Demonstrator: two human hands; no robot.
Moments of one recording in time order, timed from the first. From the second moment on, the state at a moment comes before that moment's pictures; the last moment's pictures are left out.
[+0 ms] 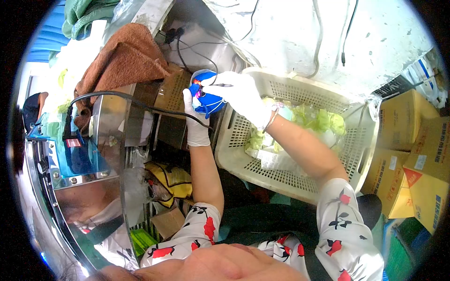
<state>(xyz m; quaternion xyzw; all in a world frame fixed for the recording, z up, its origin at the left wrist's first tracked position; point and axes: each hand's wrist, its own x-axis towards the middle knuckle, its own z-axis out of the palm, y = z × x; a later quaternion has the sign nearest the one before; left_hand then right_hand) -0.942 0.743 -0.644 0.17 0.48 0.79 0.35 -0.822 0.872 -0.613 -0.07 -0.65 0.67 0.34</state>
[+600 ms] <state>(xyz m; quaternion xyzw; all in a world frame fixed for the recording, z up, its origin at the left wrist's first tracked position) -0.936 0.746 -0.636 0.16 0.46 0.81 0.33 -0.831 0.872 -0.628 -0.02 -0.75 0.47 0.45</state>
